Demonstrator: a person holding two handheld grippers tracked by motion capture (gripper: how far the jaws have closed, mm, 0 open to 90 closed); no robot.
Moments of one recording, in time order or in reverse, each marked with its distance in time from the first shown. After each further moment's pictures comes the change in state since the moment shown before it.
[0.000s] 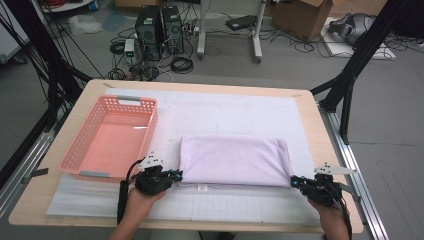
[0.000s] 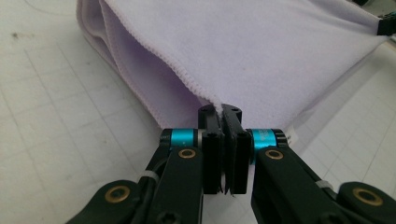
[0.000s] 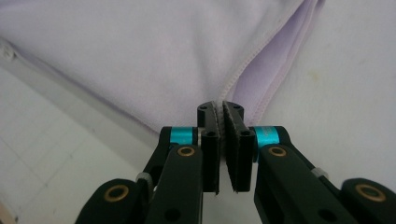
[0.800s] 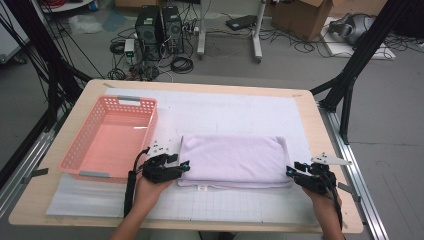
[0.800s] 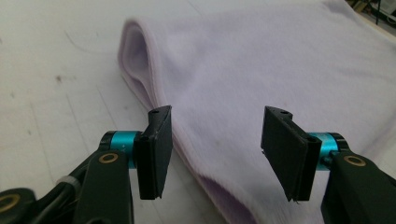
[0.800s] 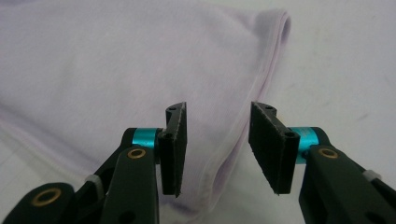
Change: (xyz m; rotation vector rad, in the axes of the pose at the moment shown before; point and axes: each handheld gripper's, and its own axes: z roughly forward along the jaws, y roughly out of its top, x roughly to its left) left arm 0.009 0.020 0.022 -0.033 0.093 -0.003; right arm -0.015 0.015 0.021 -0.084 -0.071 0.021
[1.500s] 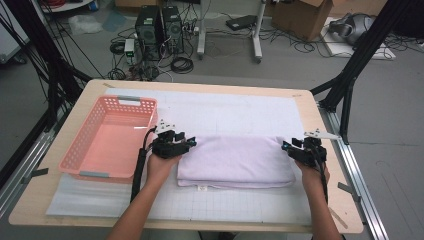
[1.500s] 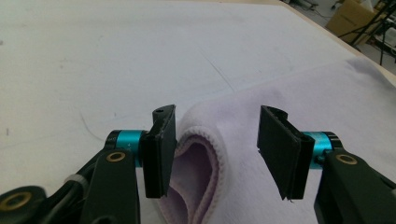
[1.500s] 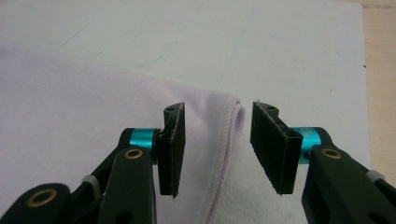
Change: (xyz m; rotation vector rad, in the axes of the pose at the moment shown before) left arm 0.020 0.047 0.038 -0.118 0.033 -0.027; right arm -0.022 0.052 0.043 -0.070 -0.113 0.016
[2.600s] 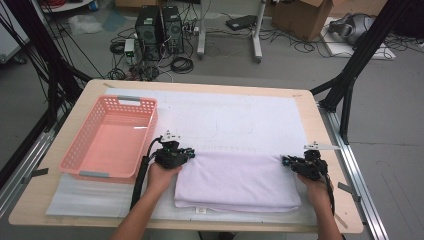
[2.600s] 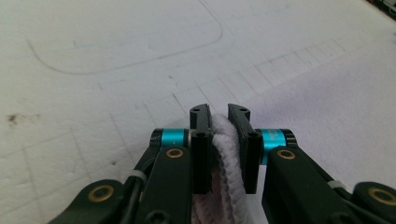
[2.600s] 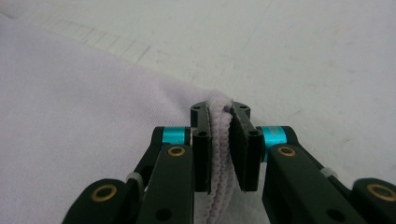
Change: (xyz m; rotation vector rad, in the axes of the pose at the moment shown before) left arm -0.004 -0.021 0.007 0.107 -0.021 -0.012; right arm -0.005 -0.032 -0.004 0.112 0.170 0.011
